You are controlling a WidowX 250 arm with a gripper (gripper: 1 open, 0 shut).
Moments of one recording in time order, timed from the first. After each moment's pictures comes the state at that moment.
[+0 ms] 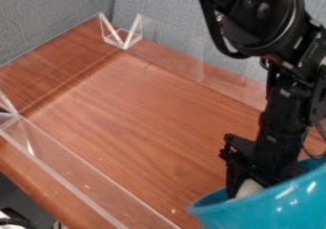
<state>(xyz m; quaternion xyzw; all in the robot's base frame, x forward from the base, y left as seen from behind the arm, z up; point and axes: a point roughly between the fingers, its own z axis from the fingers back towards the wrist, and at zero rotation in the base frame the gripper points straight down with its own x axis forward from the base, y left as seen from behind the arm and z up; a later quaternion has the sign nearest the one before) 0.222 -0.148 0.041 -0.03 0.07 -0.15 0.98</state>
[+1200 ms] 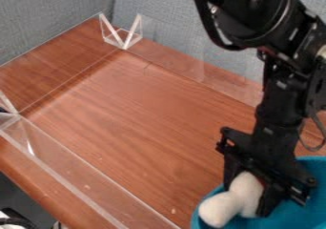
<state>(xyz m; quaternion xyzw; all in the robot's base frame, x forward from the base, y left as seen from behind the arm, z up) 0.229 -0.138 0.050 -0.02 0.07 -0.14 0.99</state>
